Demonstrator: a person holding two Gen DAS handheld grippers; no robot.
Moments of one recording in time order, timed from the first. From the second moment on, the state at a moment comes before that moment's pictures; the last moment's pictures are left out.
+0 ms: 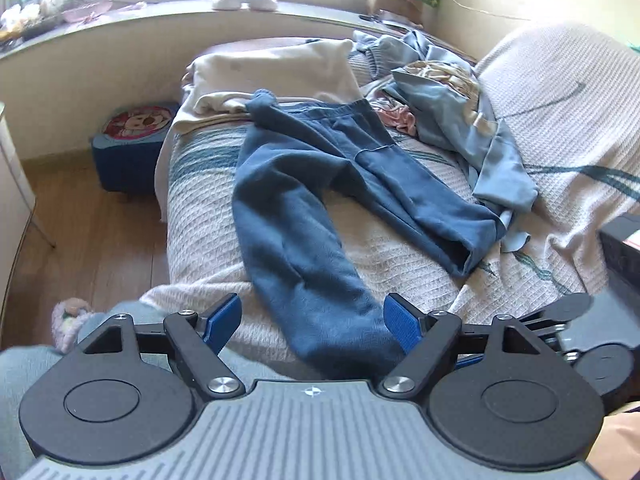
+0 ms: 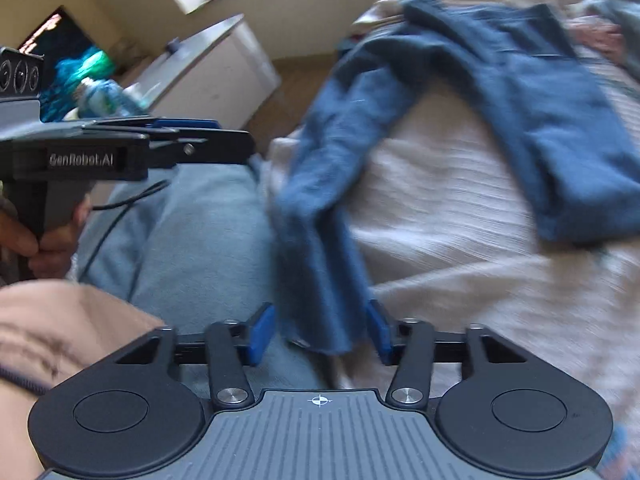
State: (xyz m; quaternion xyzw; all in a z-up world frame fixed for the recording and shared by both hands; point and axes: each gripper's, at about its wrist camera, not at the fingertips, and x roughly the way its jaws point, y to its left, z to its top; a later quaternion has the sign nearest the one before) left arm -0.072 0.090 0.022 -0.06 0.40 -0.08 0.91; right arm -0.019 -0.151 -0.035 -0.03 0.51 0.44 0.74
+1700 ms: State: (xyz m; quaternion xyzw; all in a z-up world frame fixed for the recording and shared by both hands) left arm -0.042 0.103 0.059 0.06 0.33 -0.09 0.94; right arm -0.034 -0.173 0.106 0.10 0.47 0.55 0.68
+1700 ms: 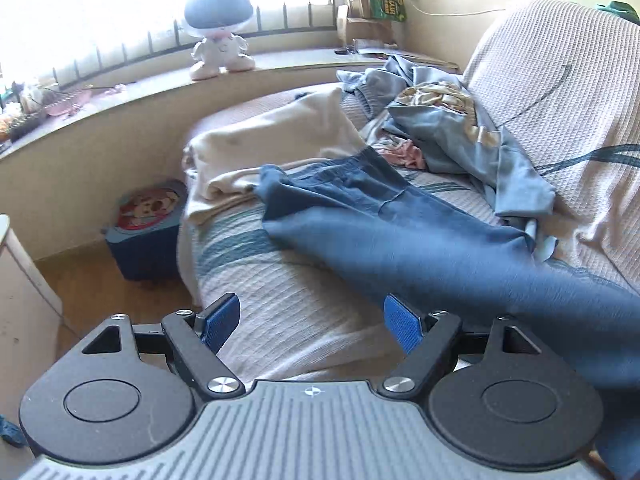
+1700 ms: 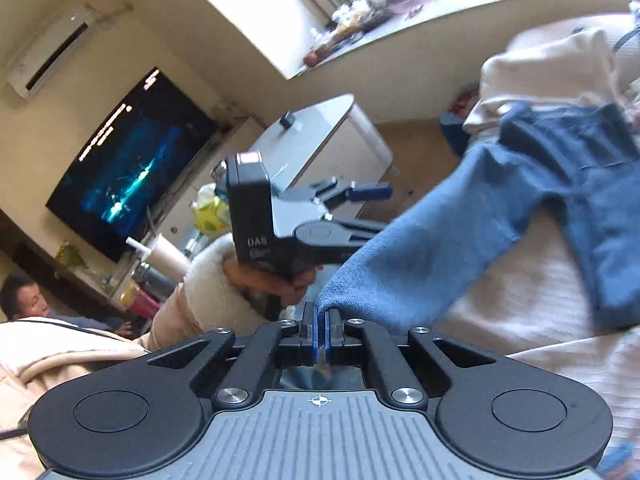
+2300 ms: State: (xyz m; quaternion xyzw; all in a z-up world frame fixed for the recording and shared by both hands) left arm -0.109 0.150 0.052 0.05 0.36 -0.01 0.93; right arm -0.012 -0.132 0.096 0.13 0.50 0.60 0.61
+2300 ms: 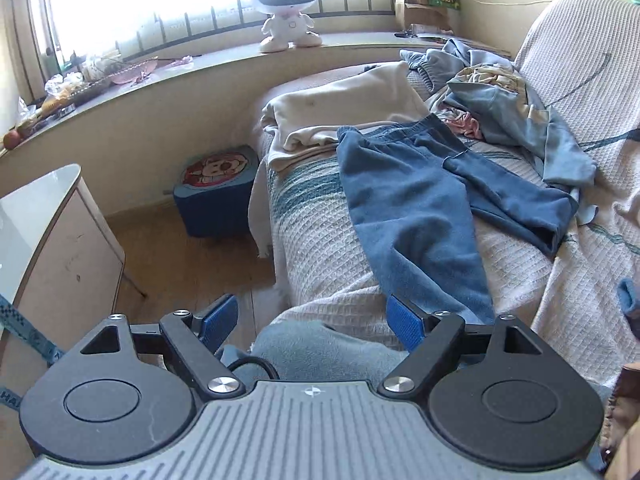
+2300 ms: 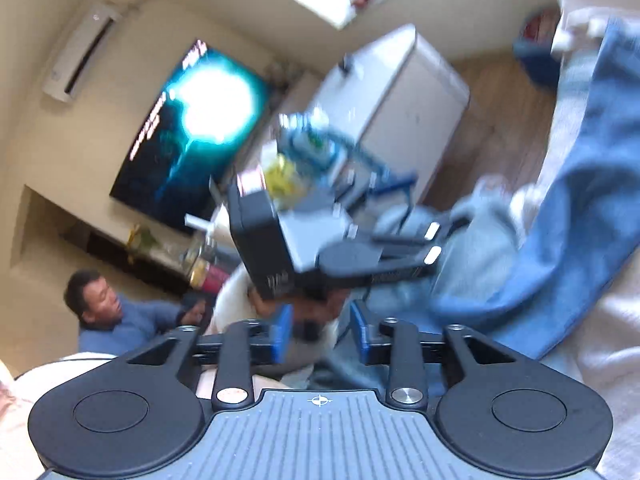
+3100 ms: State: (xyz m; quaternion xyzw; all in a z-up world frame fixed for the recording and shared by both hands) left arm -0.184 0.134 0.028 -0.13 0.49 -0.15 0.85; right arm -0.024 -0.143 0.045 -0.12 0.48 0.60 0.63
